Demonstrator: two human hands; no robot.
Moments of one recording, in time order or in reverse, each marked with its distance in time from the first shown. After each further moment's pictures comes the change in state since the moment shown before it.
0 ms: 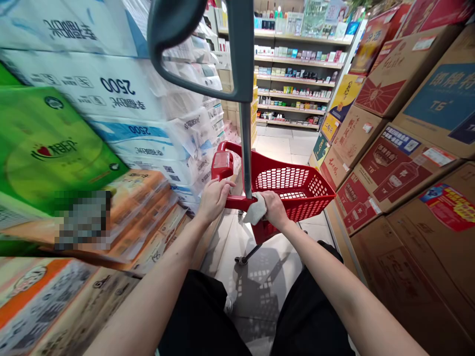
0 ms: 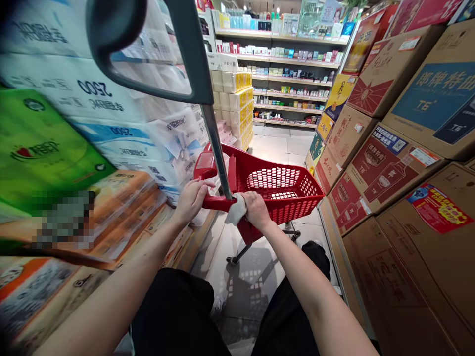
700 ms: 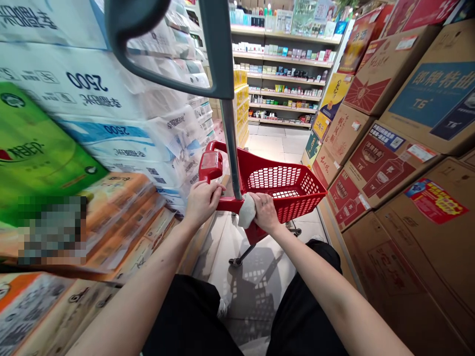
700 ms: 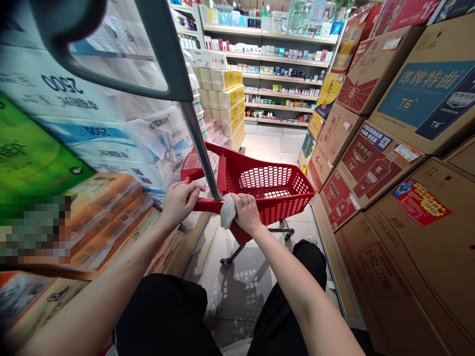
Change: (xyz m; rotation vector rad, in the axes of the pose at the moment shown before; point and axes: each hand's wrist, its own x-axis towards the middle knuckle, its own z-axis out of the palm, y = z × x) left_hand 0.007 0.004 0.008 0.171 -0.028 0.021; right_hand -0.006 -0.004 -0.003 -0.129 -0.026 0.088
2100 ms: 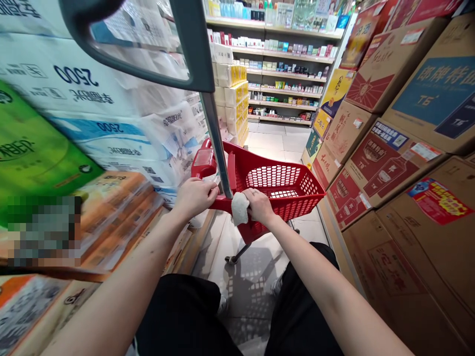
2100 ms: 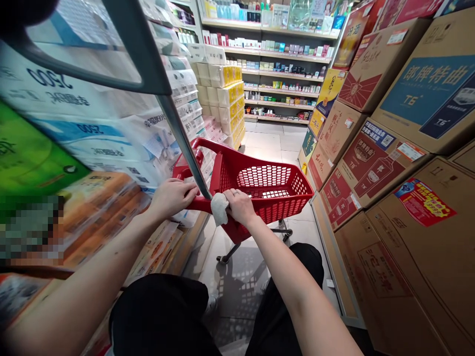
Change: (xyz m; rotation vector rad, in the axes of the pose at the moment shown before) left_hand 0.021 -0.017 -0.009 0.238 -0.183 0.063; right_hand 0.032 -0.003 -0.001 0.007 -0.156 -0.061
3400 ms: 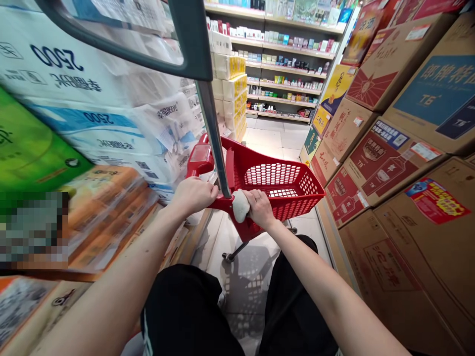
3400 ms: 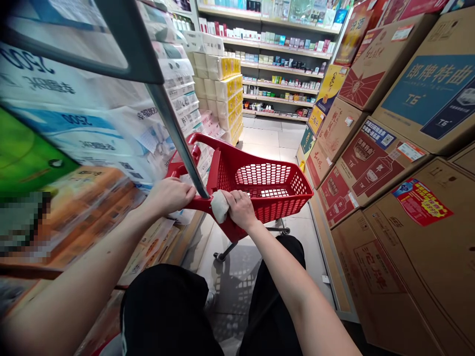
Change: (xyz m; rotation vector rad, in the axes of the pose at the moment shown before) left_hand 0.005 0.007 -0.003 0.323 -0.247 0.026; right_hand -0.015 0.003 0.021 -0.075 0.094 -0.021
